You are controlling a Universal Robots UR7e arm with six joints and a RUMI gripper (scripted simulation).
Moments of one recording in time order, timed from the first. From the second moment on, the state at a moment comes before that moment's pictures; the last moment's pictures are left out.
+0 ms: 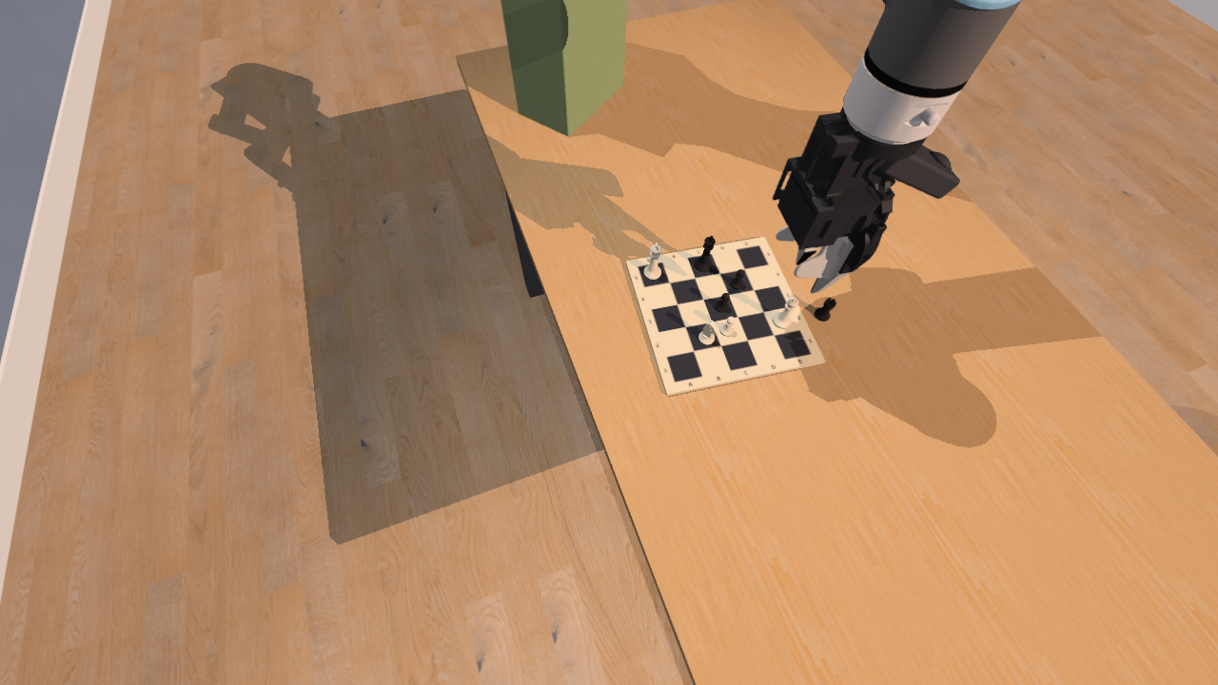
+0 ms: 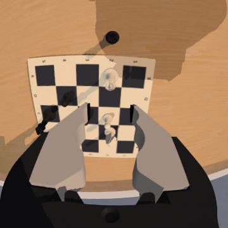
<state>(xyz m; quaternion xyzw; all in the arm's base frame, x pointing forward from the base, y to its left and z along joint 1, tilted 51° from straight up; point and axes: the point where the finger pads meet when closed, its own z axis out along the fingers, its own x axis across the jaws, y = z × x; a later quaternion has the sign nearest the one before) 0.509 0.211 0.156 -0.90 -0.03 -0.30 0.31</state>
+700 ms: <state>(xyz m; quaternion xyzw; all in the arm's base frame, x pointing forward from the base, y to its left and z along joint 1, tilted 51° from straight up) 0.503 0.205 0.163 -0.90 -0.03 -0.30 0.31</state>
